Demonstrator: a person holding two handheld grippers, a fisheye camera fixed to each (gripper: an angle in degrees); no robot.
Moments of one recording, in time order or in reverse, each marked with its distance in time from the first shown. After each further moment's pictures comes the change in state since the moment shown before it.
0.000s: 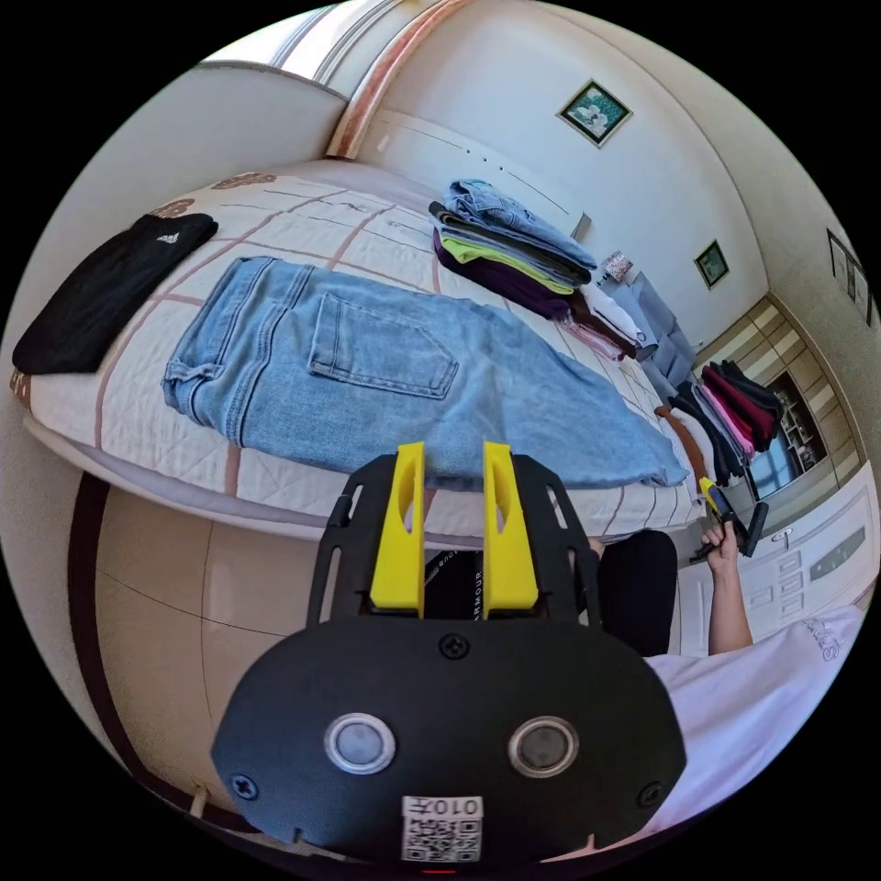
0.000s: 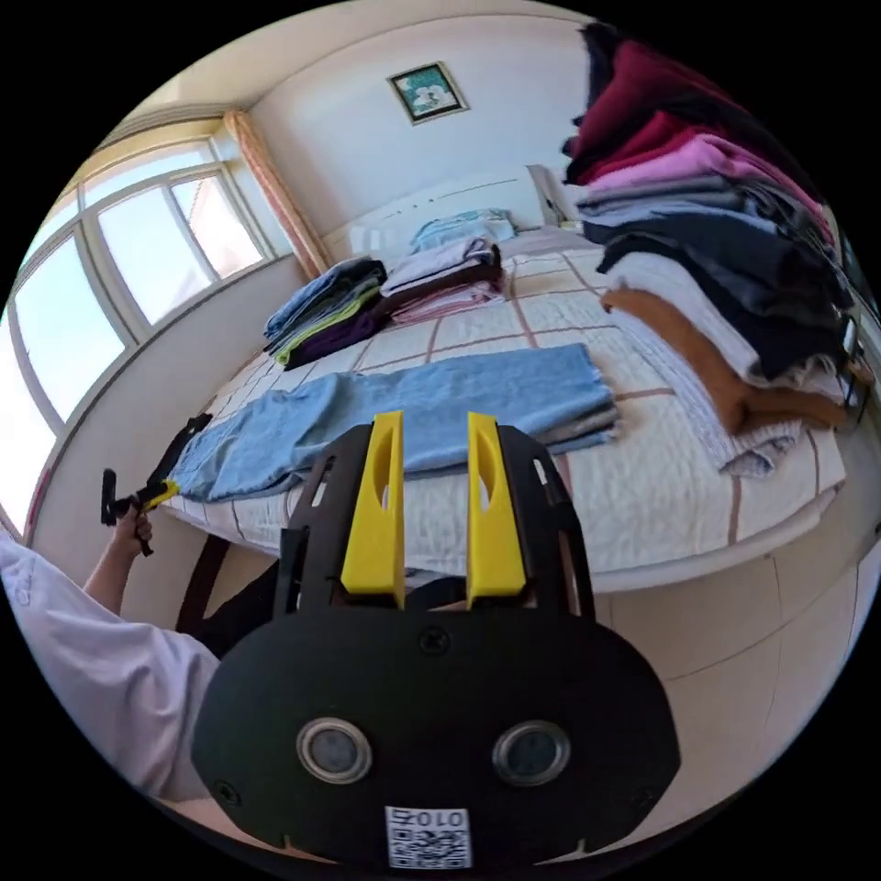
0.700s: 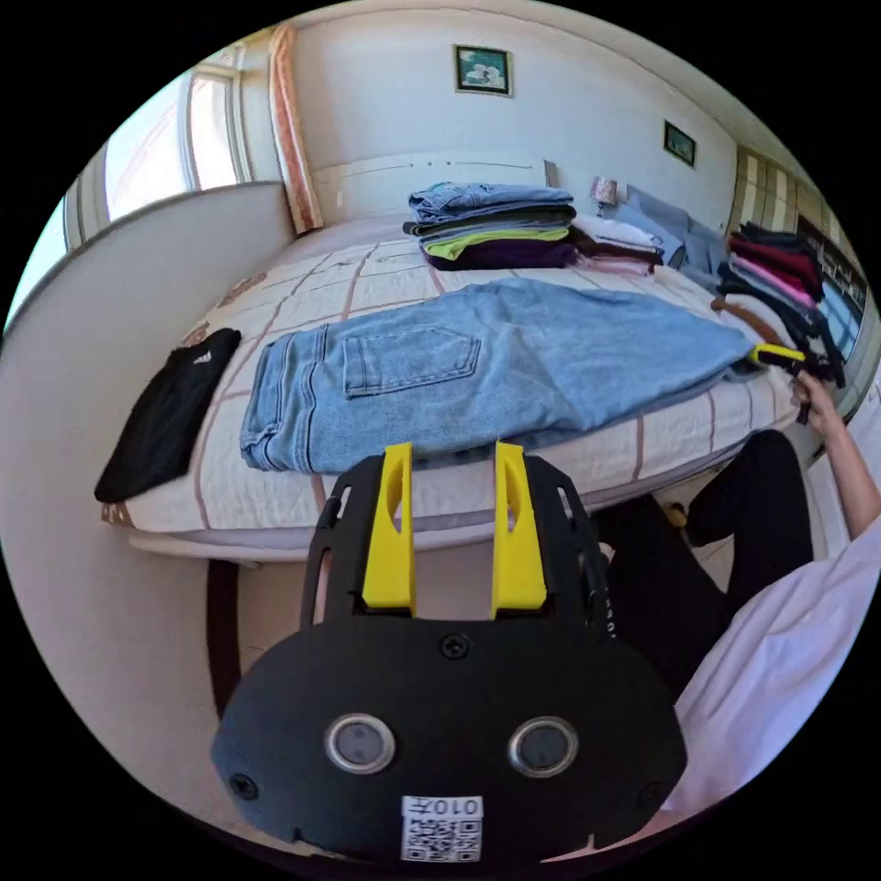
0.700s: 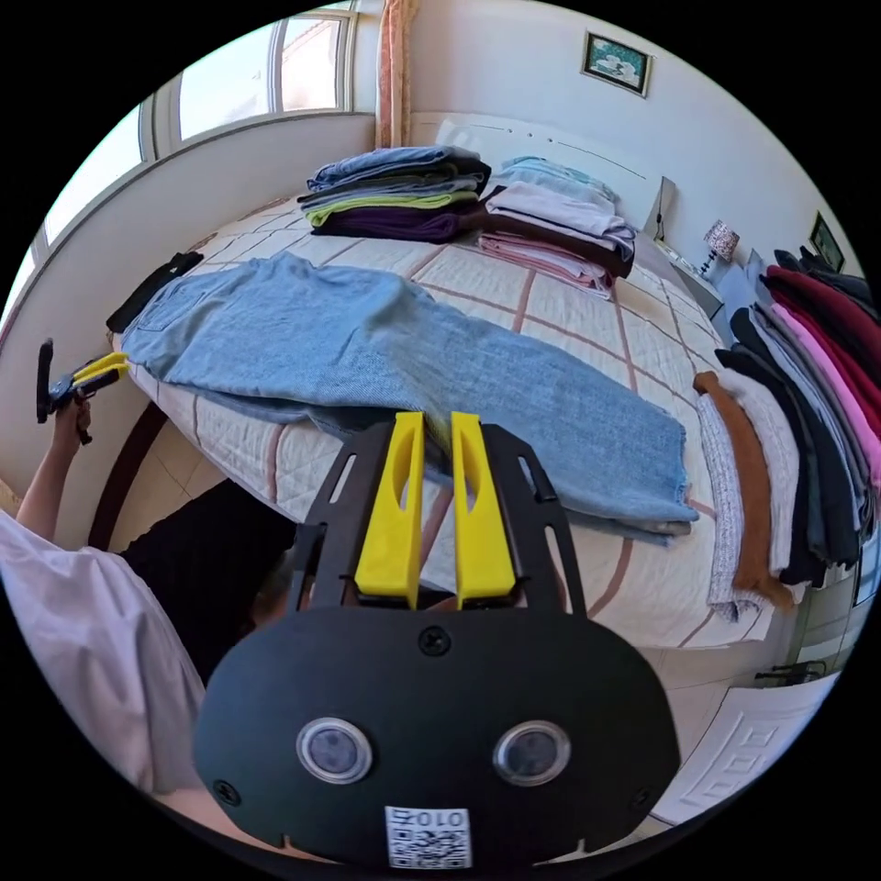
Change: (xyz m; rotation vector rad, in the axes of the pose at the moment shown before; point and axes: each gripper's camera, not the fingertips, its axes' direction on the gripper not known) left arm 0.188 0.093 0.081 0.018 -0.439 0.393; right arm -0.144 -0.036 0.075 -0.283 0.158 -0.356
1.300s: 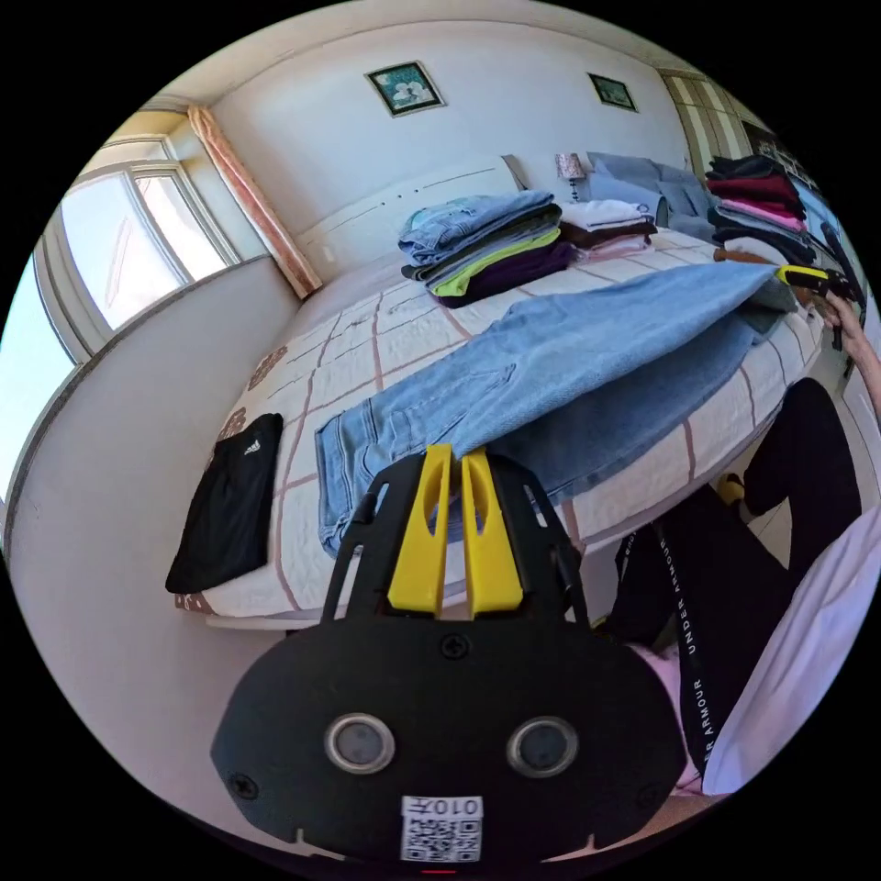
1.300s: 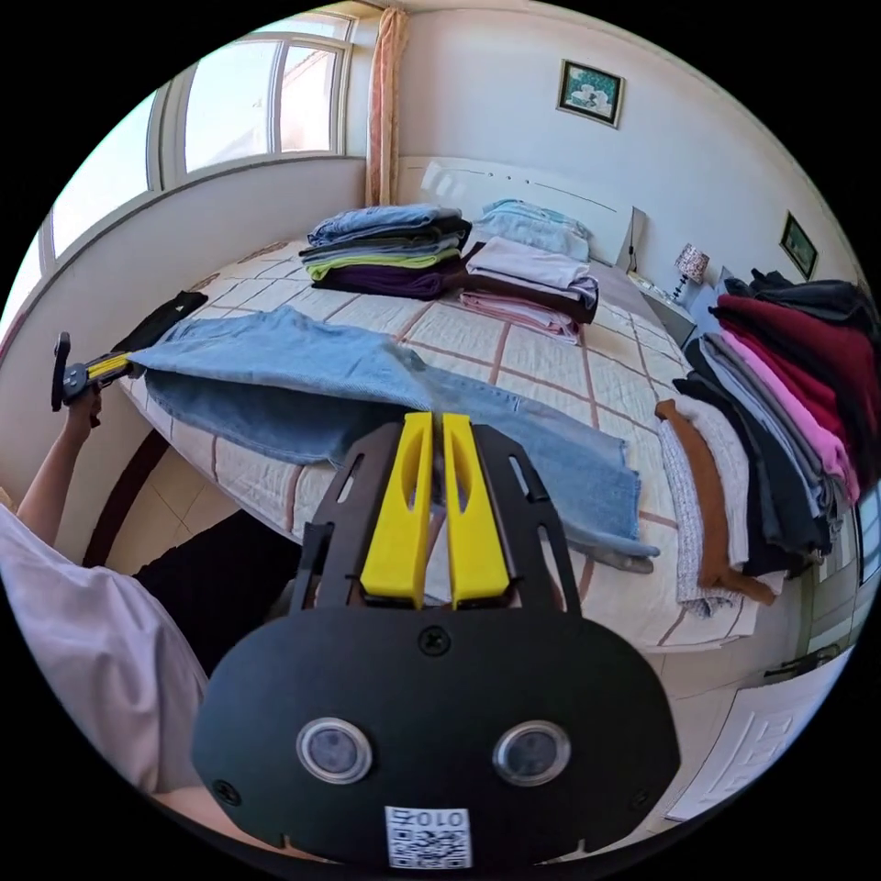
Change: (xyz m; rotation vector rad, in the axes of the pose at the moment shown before) left arm 0.081 -0.042 -0.025 0.136 -0.057 0.096; right arm -0.031 -0.005 -0.085 0.155 0.039 0.024
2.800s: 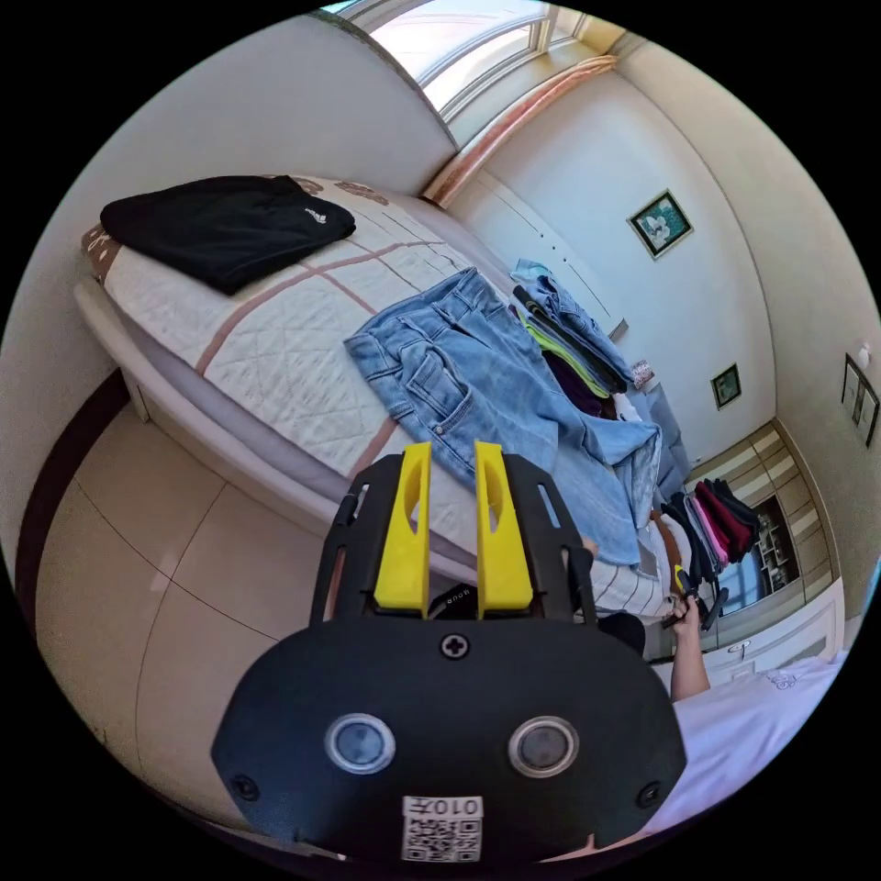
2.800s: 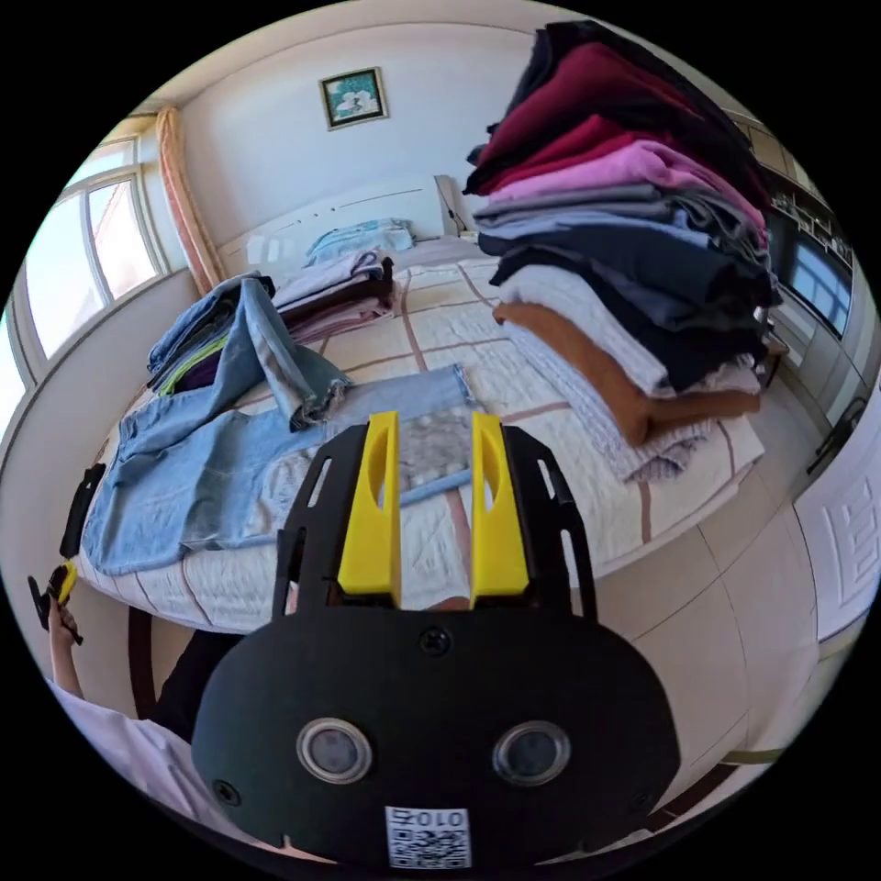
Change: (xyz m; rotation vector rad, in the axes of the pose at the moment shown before) left arm -0.278 0.050 0.003 0.005 0.484 -0.939; right arm 0.210 0.051 0.004 0.059 0.152 0.552
